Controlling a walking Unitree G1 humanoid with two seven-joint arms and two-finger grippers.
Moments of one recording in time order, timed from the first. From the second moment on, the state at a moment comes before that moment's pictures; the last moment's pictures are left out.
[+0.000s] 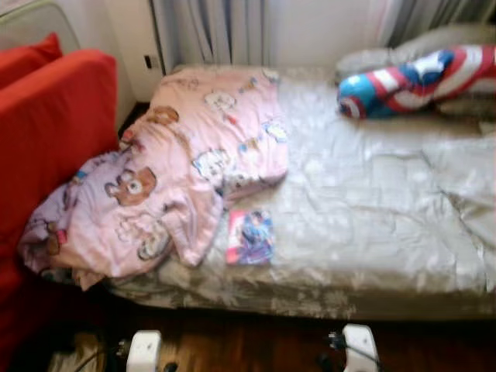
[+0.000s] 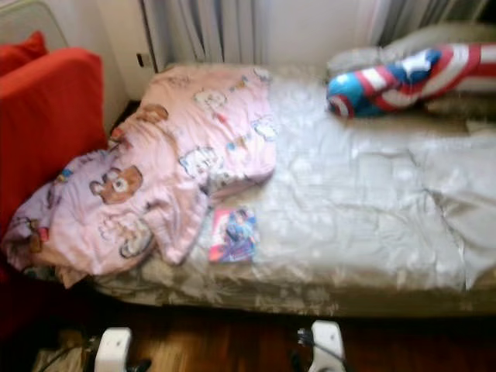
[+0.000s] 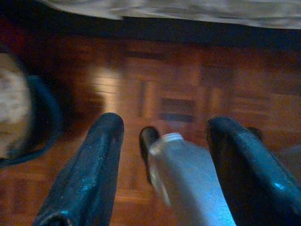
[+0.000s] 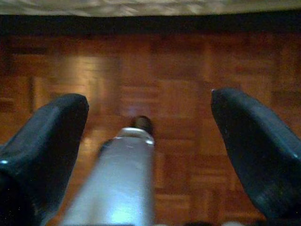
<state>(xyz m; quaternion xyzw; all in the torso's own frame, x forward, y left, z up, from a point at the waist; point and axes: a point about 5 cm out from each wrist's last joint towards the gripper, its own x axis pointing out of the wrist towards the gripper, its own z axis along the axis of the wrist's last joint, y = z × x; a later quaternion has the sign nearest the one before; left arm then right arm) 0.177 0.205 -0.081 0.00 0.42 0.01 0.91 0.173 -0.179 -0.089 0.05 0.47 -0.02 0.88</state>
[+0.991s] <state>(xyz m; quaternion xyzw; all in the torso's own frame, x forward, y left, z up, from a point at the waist) 0.171 0.181 -0.087 -0.01 0.42 -0.01 0.91 0.176 -0.186 -0.087 0.05 0.46 -0.03 0.89</state>
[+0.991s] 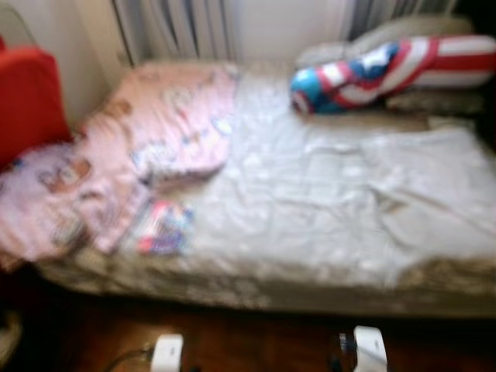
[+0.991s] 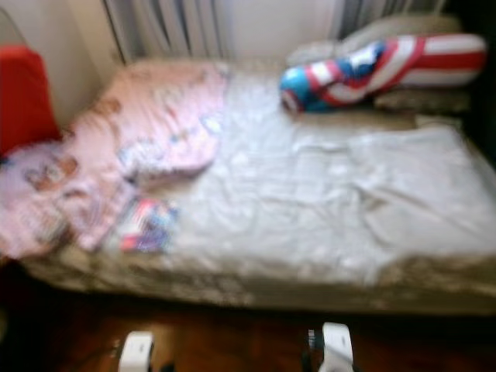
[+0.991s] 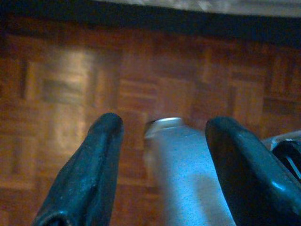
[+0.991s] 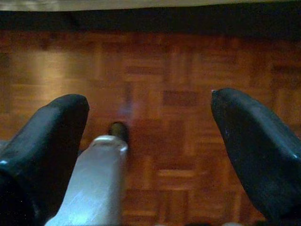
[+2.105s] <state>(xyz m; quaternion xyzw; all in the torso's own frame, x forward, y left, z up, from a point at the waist) 0.177 0.206 -0.081 0.00 0.42 0.00 0.91 0.168 -0.179 -0.092 0.06 0.47 -0.03 0.88</state>
